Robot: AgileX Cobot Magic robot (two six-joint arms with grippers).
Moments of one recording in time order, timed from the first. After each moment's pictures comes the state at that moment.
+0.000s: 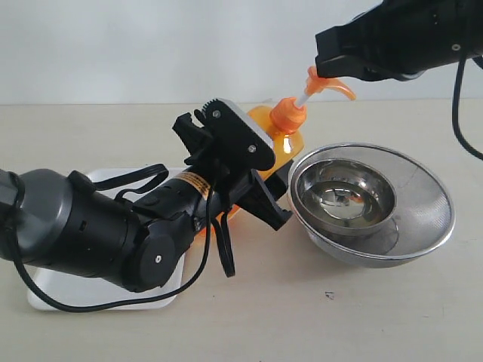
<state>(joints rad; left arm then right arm) -0.84 1.94 -0.85 -0.39 -0.84 0.67 0.35 1.33 -1.06 0.78 0.57 -0.69</state>
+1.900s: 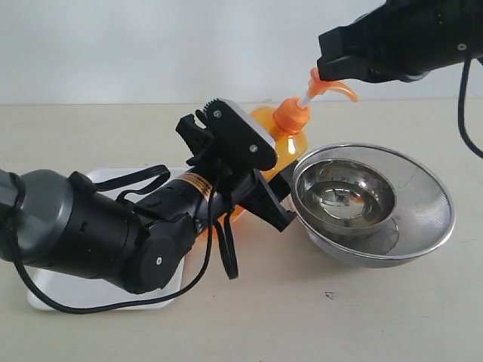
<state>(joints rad) -0.84 1.94 -0.85 -0.37 -0.84 0.64 0.34 1.31 -1.07 0.76 0.59 -0.68</state>
